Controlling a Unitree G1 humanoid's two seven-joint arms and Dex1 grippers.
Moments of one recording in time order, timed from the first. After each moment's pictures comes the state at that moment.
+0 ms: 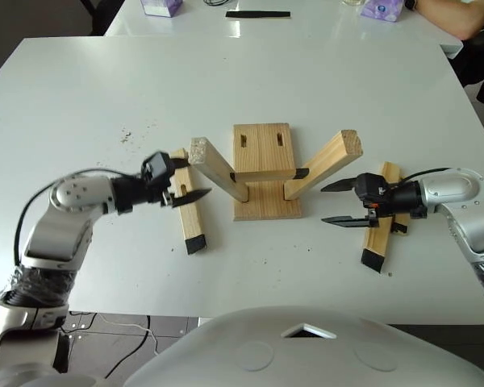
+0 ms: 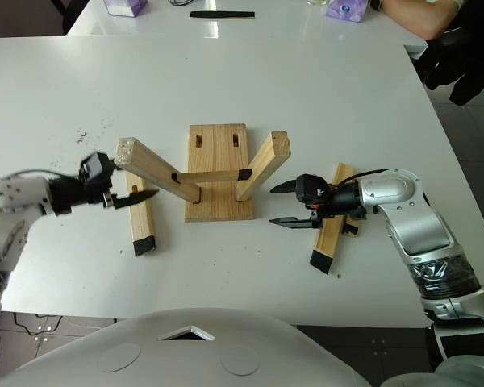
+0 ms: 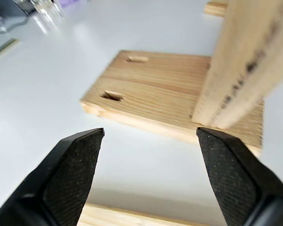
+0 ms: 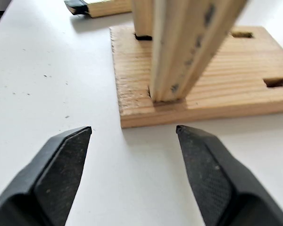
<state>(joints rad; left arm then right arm) -0.10 0.79 -0.01 -0.15 -0.34 0.23 -0.94 -0.09 -0.83 0.19 -0.18 0.27 0.19 1.27</state>
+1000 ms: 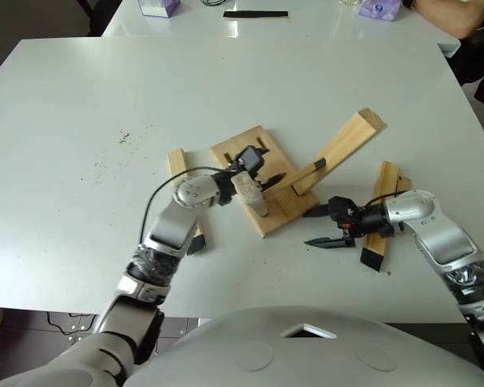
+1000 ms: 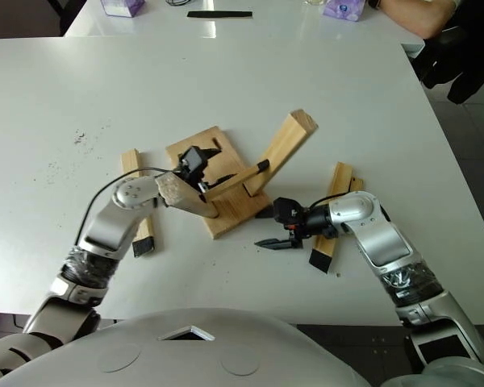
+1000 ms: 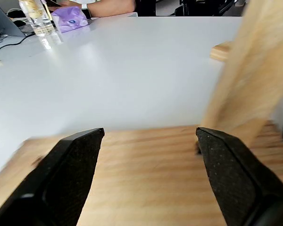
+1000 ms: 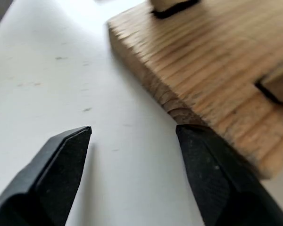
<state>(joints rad) -0.20 0.25 -0.35 -0.06 -0.09 0.29 -0.62 -0.11 -0.71 0.35 -0.05 0.17 0.23 1.18</state>
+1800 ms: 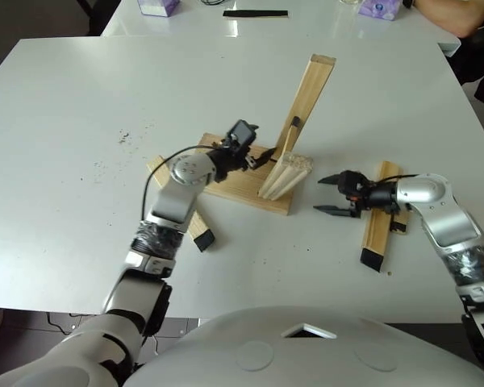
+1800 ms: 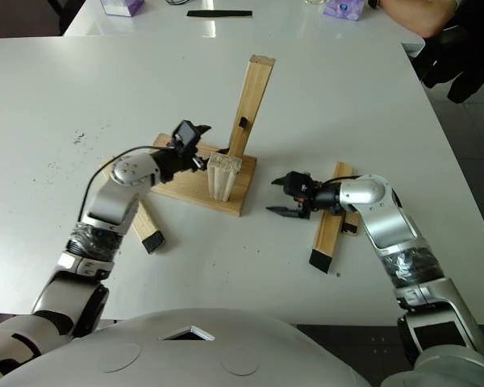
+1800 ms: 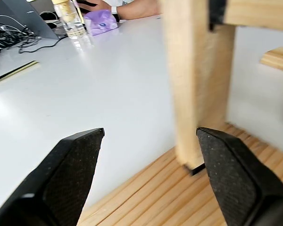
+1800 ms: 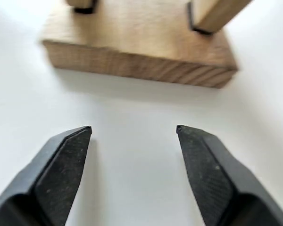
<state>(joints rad) -0.34 0.32 -0.20 0.11 -0.09 0.22 -0.66 -0.11 -0.73 0.27 -0.02 0.11 0.15 1.13</state>
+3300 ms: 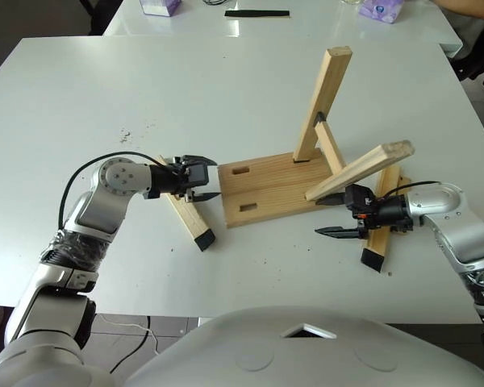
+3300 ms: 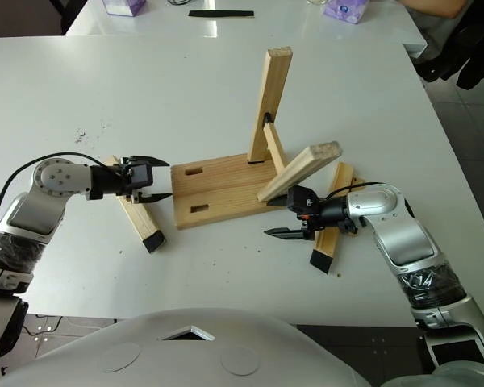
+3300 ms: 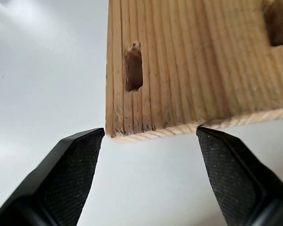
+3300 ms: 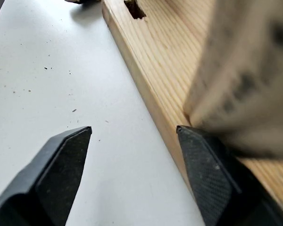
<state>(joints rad) -0.22 0.75 -0.25 0.01 0.03 -0.04 -1.11 -0.04 -0.79 0.23 -0.18 0.23 0.29 1.22</state>
